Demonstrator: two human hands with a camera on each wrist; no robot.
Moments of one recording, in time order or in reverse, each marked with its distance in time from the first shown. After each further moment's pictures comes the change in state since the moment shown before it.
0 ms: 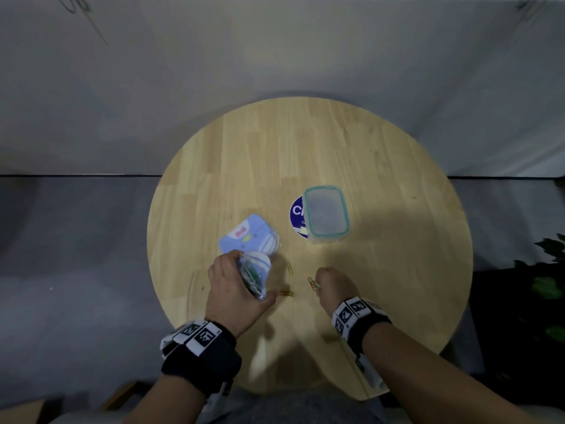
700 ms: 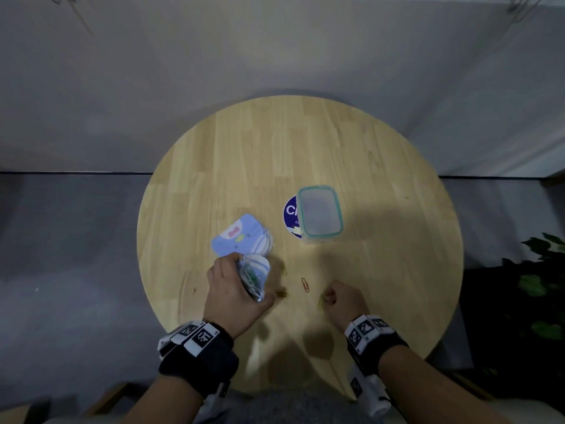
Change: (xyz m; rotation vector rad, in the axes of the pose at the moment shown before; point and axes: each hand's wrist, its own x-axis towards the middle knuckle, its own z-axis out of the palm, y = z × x) left_hand 0.002 -0.001 0.011 -0.017 -0.042 0.007; right_hand -0.026 0.028 0.007 0.345 0.019 0.217
